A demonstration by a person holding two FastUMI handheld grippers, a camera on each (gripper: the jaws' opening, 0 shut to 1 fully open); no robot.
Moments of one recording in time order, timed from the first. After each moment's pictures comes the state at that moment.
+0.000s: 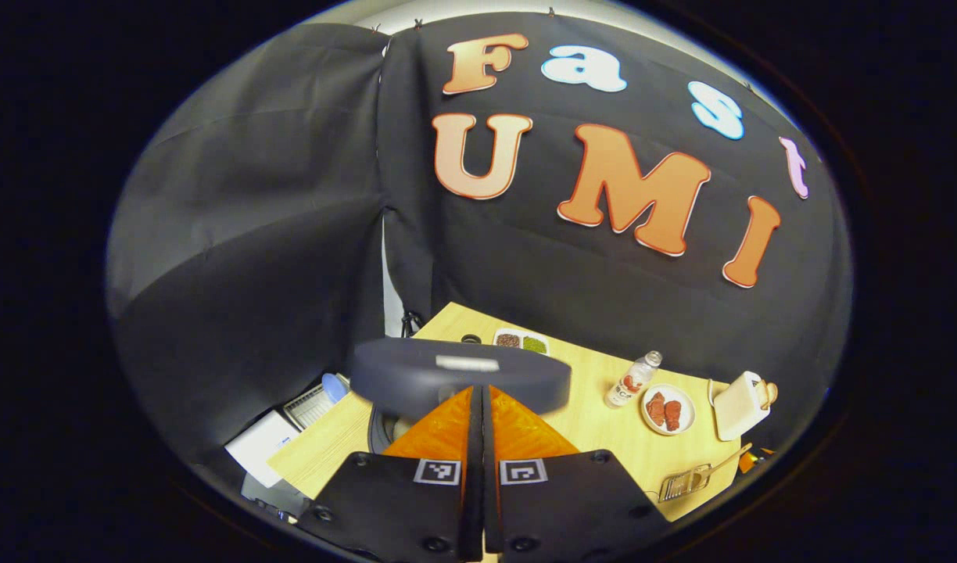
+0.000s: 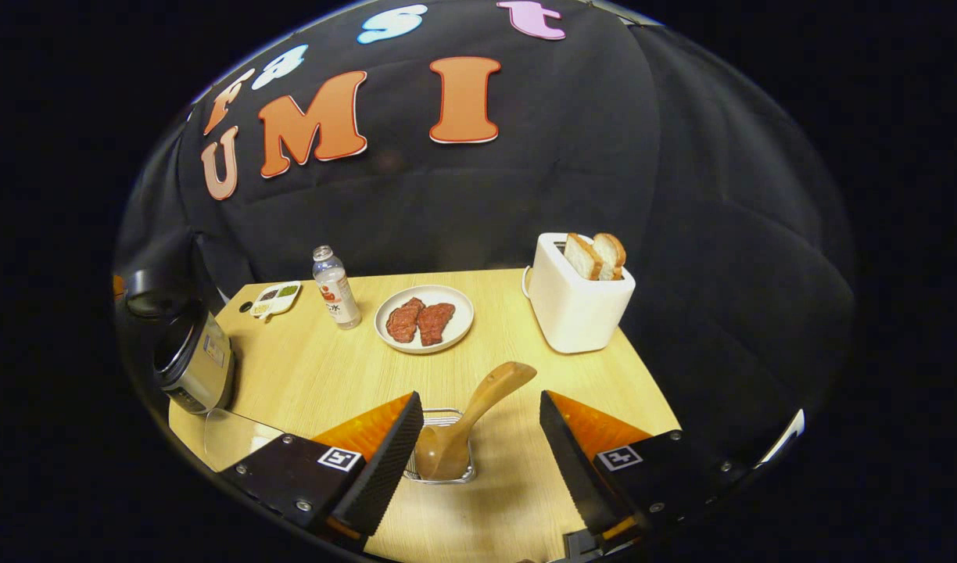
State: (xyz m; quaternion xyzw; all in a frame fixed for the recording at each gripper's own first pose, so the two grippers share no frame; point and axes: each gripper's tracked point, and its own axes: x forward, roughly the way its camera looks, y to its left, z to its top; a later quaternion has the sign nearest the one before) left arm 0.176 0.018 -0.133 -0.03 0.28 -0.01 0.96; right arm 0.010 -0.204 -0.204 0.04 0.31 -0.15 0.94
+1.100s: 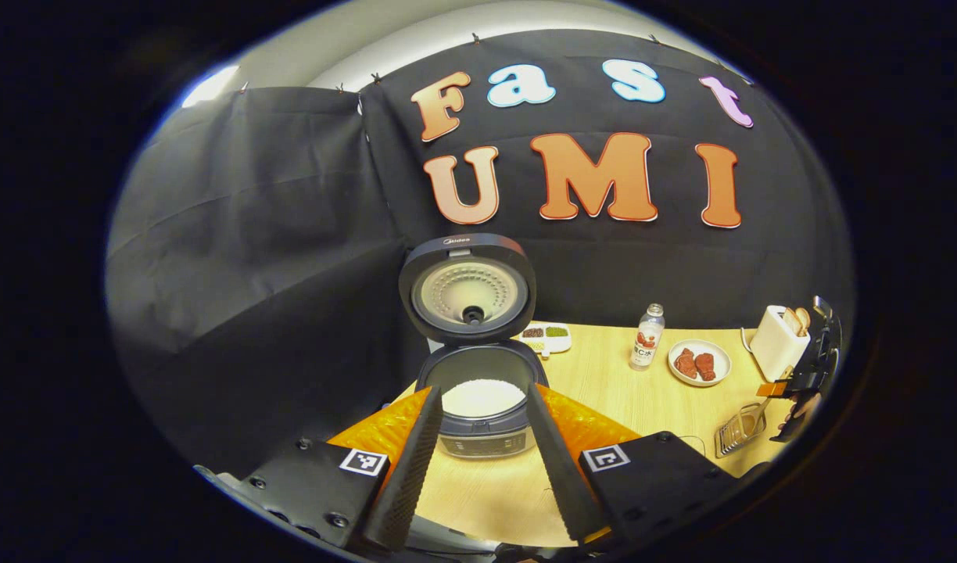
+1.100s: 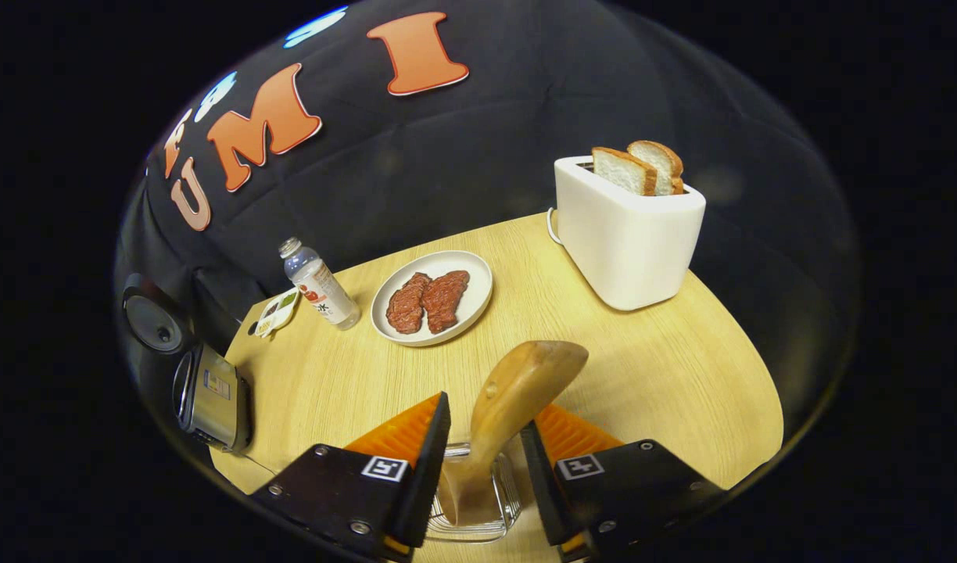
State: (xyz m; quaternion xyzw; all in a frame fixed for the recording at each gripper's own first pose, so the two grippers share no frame) left arm 0.046 0.002 -0.132 0.09 0.23 0.03 0.97; right arm 0.081 -0.209 -0.294 0.16 0.35 -0.12 0.92
